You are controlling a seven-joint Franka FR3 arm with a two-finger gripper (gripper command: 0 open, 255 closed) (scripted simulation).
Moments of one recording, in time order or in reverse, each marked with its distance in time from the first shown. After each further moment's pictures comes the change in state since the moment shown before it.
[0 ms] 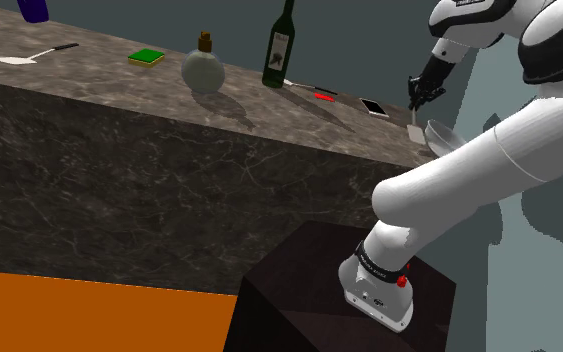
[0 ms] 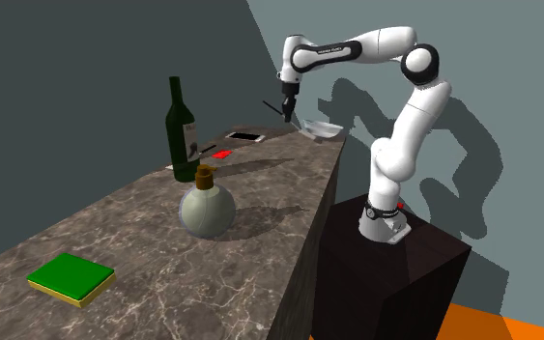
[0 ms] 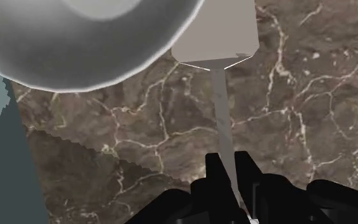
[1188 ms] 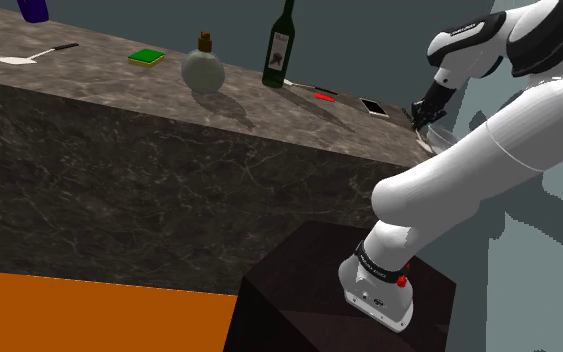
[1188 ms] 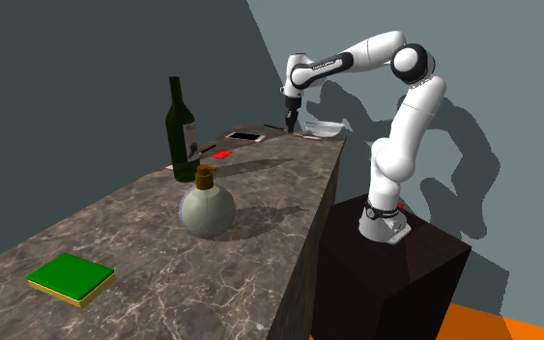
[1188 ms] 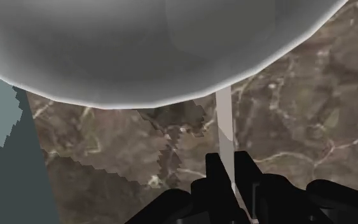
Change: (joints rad) arm -0.025 0.079 -0.117 -0.095 0.008 0.179 -0.125
